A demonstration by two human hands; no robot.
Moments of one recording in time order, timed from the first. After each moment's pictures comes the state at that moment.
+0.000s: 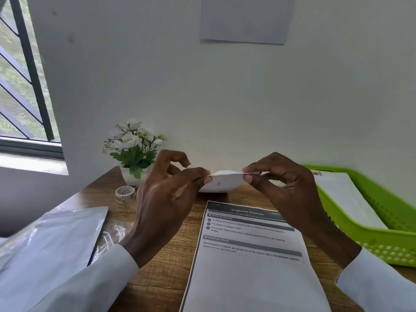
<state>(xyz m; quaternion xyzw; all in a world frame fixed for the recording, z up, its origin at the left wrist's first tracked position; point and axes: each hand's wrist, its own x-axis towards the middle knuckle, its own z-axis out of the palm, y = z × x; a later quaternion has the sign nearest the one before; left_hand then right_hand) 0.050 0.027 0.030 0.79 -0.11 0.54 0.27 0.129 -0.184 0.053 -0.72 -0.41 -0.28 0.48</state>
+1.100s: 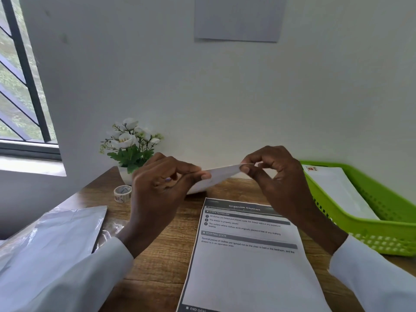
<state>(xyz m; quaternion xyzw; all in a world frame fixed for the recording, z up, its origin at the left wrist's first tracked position) 0.049 0.027 0.040 0.73 -0.17 0.57 0.35 0.133 -0.179 0.056 -0.75 -0.39 -0.33 0.43</state>
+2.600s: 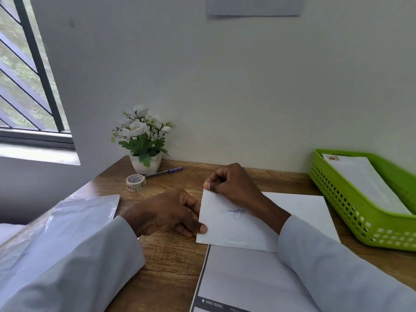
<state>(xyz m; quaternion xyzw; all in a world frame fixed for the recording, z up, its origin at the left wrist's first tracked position) 0.074 0.072 0.005 0.79 0.06 -0.19 0.58 0.176 -0.086 -0.002 -0.84 -0.31 -0.01 0.45</state>
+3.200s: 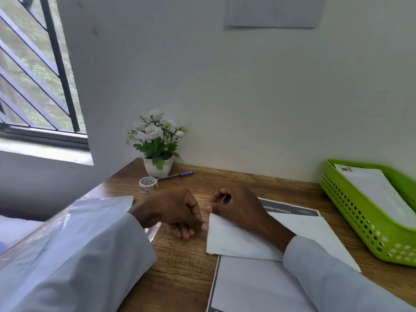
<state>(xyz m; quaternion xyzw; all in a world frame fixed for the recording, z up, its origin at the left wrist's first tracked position) 0.077 0.094 0.015 0.87 0.05 -0.20 0.45 0.169 -0.078 -0.027 -0.88 -0.33 -0.02 0.33</state>
